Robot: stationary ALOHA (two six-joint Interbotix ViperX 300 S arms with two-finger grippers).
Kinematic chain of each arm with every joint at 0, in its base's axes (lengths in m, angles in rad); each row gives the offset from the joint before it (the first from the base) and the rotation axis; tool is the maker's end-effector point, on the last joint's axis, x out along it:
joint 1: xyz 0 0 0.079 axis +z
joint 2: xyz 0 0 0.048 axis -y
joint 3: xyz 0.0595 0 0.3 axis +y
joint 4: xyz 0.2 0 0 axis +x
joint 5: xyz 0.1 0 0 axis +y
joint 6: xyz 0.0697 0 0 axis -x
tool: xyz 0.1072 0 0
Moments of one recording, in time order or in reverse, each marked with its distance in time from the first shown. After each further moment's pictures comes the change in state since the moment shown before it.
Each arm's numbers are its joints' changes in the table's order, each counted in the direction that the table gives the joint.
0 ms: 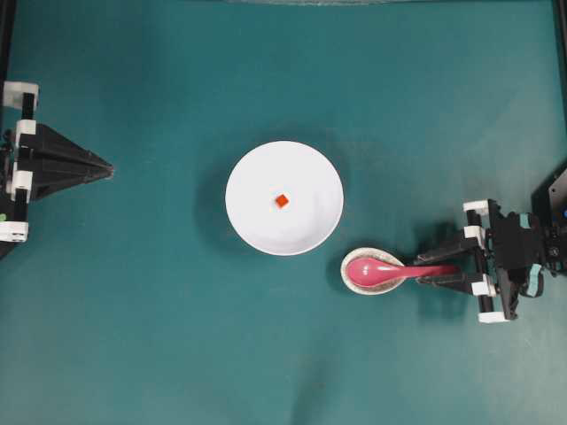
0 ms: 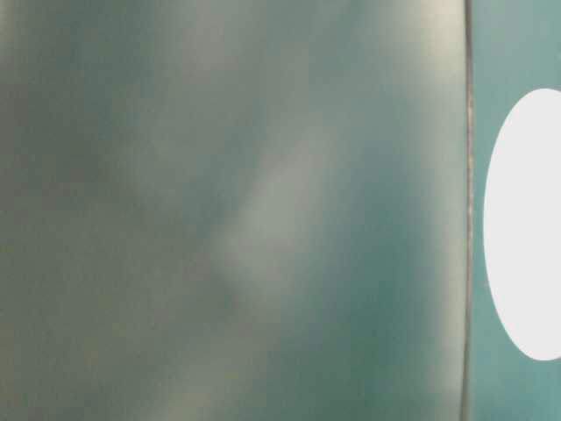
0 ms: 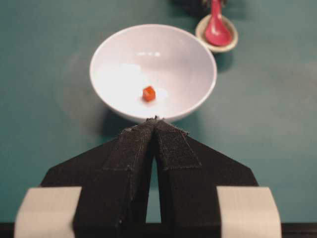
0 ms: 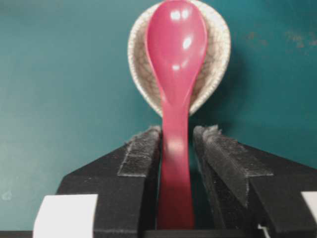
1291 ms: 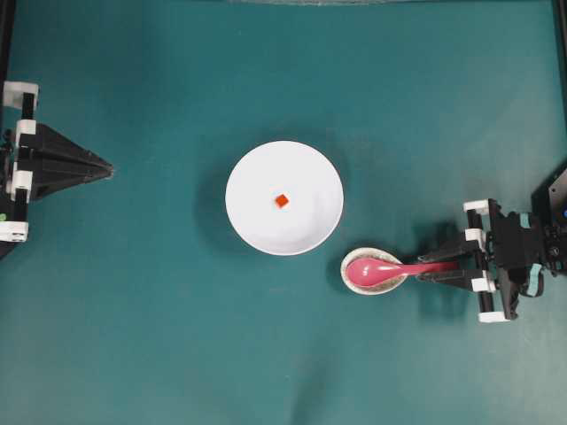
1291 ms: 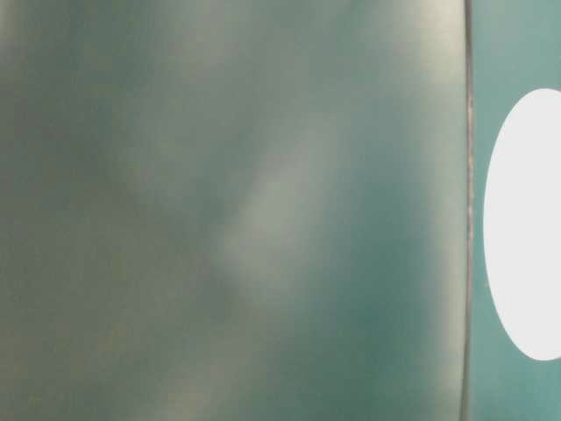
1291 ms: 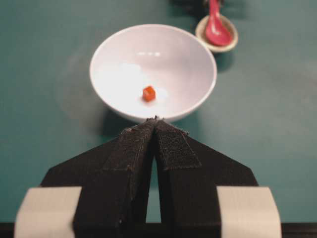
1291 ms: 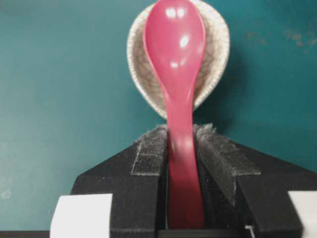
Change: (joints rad) left arm 0.000 0.000 0.000 -0.002 -0.002 0.000; right arm 0.000 0.000 0.002 0.000 0.000 0.000
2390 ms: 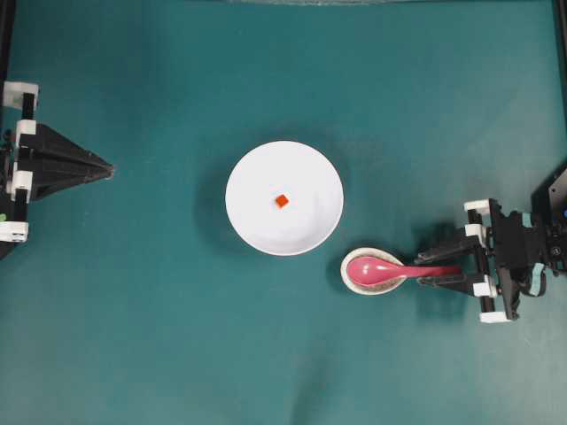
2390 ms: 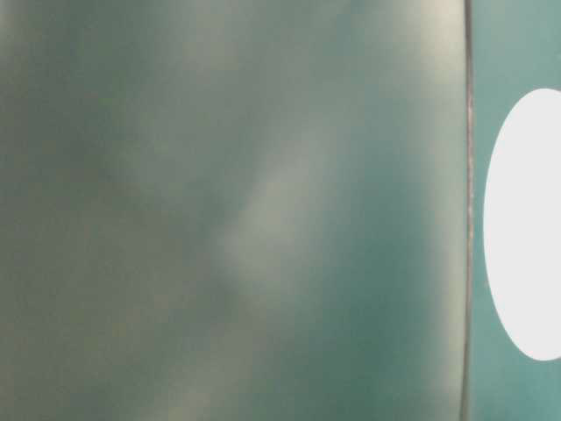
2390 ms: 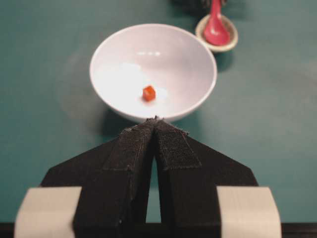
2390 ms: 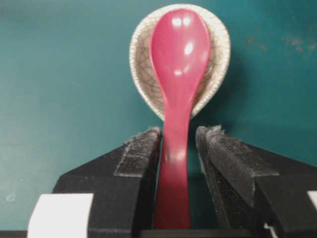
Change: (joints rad) left arm 0.000 0.000 0.000 0.000 0.002 0.000; right arm 0.000 0.018 0.002 0.000 0.008 0.006
